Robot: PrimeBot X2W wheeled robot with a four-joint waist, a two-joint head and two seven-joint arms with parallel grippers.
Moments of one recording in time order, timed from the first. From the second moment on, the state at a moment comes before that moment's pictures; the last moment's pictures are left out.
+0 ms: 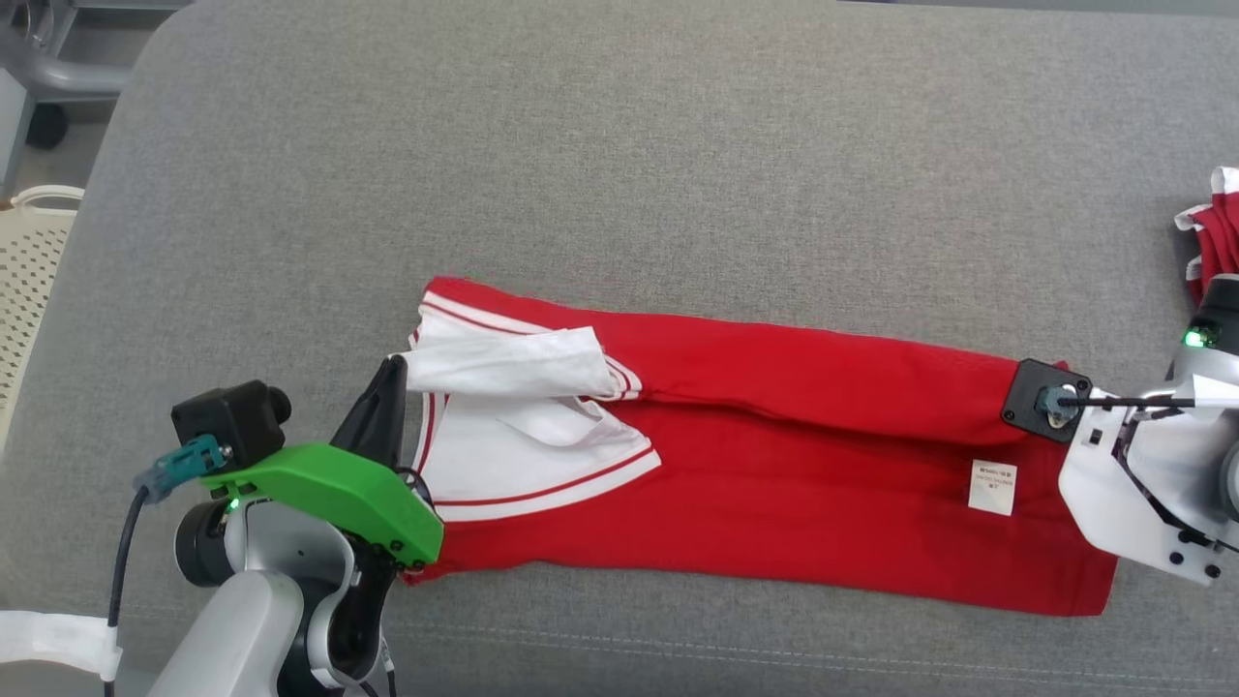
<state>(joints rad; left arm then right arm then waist) -0.26 0.32 -0.44 -0.02 -0.83 0.27 0.11 -0.93 -1.10 1.28 -0.14 0.50 0.13 0.68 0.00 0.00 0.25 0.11</state>
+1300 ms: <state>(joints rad) -0.09 0.35 -0.53 0.08 -0.81 0.33 0.16 -0.87 -1.06 1.28 -0.06 0.54 0.13 0.61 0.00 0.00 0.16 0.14</state>
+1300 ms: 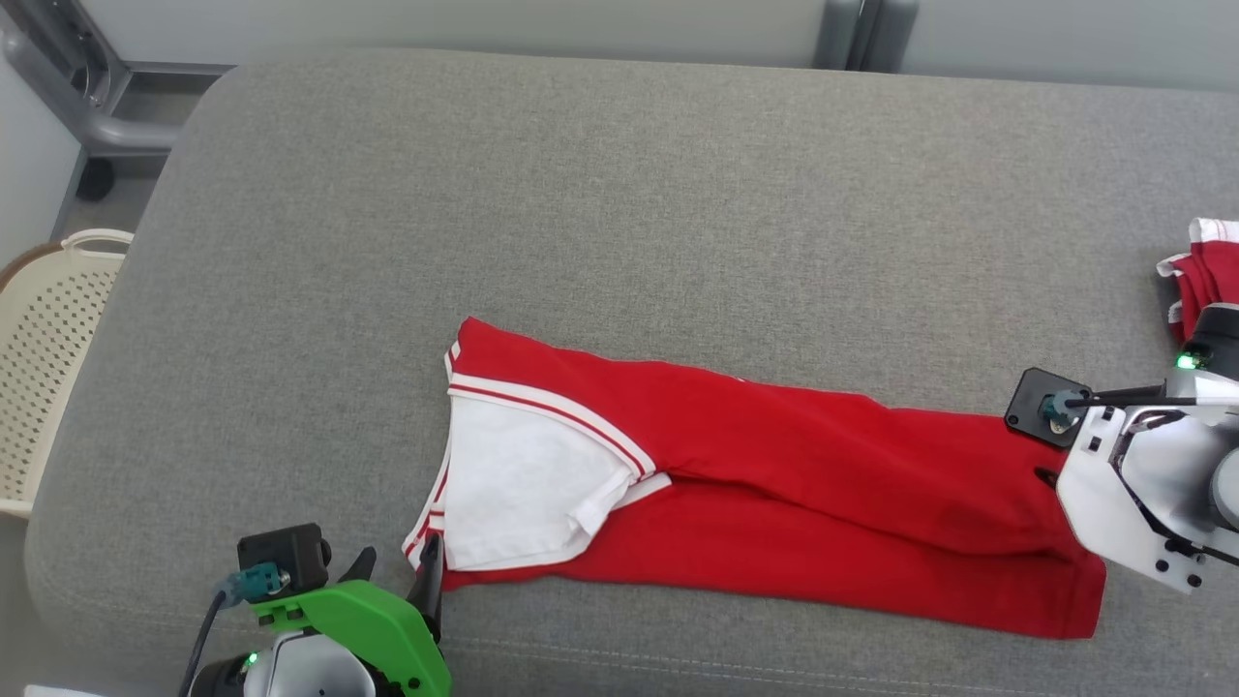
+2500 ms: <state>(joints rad) -0.04 0.36 -0.43 0.14 -0.64 0.31 -0.26 -0.04 -0.22 0.00 0.12 0.28 0.13 0.01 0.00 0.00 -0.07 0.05</state>
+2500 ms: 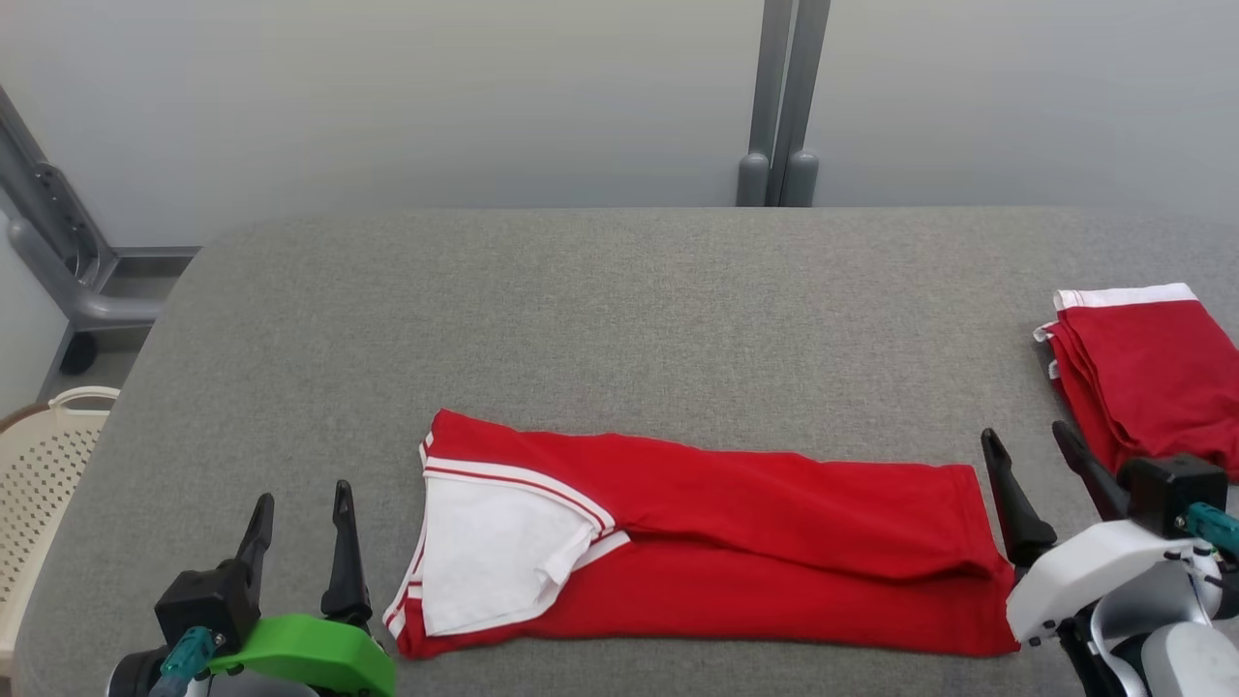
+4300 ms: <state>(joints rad) -0.01 0.33 -0.35 0.20 -0.53 0.20 -0.26 -0.04 -0.05 -0.15 0.09 0.05 0.13 0.37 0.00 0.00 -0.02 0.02</state>
